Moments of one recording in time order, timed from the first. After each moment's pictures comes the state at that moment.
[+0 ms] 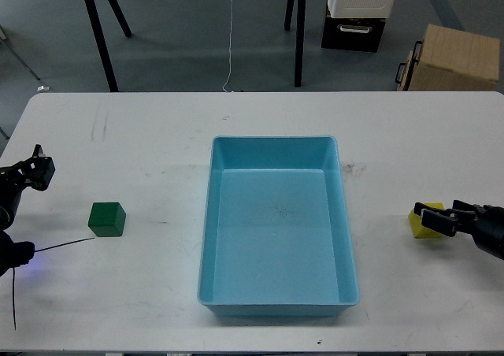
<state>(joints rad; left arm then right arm) -0.11 0.47 -1.23 -1.37 -0.73 0.01 -0.34 0.46 -0.88 0.35 1.32 -1.52 -0.07 0.11</state>
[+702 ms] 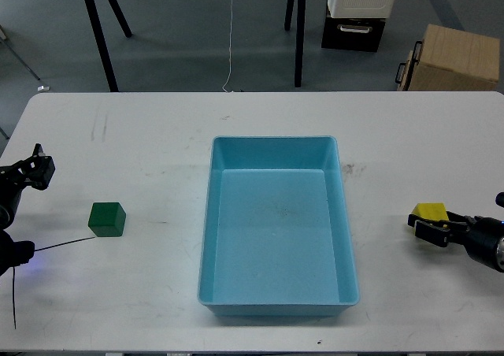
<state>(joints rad) -0.11 0.47 -1.23 -1.37 -0.73 0.01 -0.34 0.46 -0.86 0.30 1.30 -1.52 -0.07 0.11</state>
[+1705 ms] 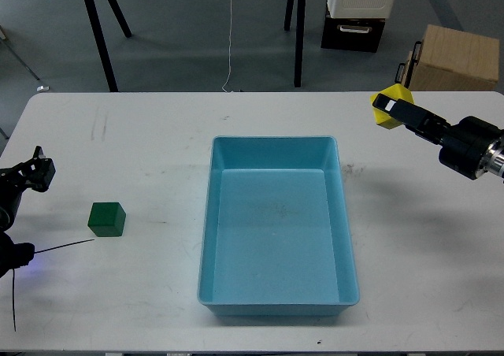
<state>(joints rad) -0.11 0.47 -1.23 -1.37 -0.73 0.01 -0.35 0.84 -0.82 0.28 1.48 -0.96 0.02 0.29</state>
